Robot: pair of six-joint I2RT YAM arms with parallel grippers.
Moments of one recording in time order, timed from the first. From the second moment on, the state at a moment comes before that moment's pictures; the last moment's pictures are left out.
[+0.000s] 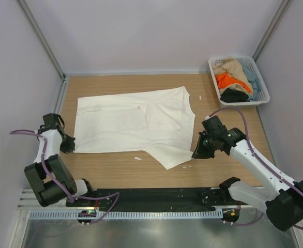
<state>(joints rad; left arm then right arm) 0.44 1.31 0.81 -0.74 -0.13 -0.64 0.48 1.00 0.78 -0.91 -0.15 0.75</state>
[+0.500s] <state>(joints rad) 0.44 1.35 0.94 -0.75 -0.06 -0.58 0.25 1.45 1.38 -0.93 -0.21 0.58</state>
